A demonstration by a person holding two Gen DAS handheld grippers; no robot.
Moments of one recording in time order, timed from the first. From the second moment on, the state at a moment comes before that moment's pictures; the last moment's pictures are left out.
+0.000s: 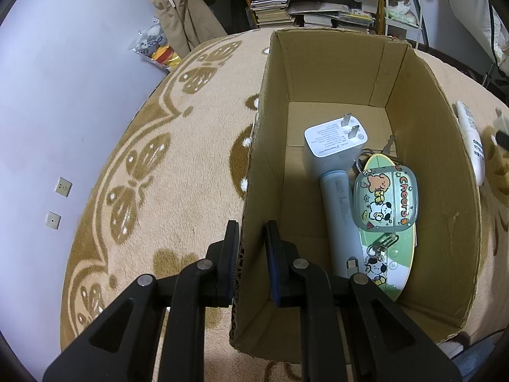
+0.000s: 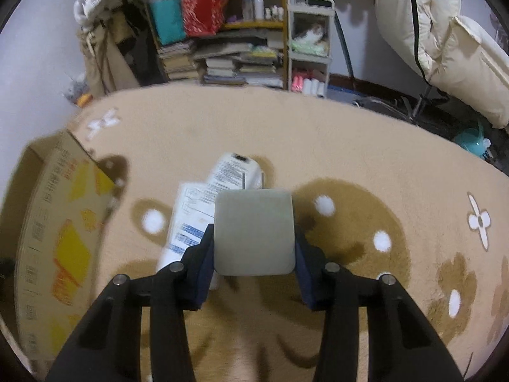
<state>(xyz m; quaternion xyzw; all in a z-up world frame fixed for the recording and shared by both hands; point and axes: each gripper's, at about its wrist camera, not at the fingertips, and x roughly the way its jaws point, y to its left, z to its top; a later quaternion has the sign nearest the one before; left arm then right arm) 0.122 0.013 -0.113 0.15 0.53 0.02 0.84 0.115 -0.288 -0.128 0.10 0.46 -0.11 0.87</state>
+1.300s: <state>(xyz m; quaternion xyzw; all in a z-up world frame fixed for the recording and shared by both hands) 0.121 0.013 -0.114 0.15 0.53 0.02 0.84 0.112 -0.119 -0.073 0.05 0.39 0.14 0.91</state>
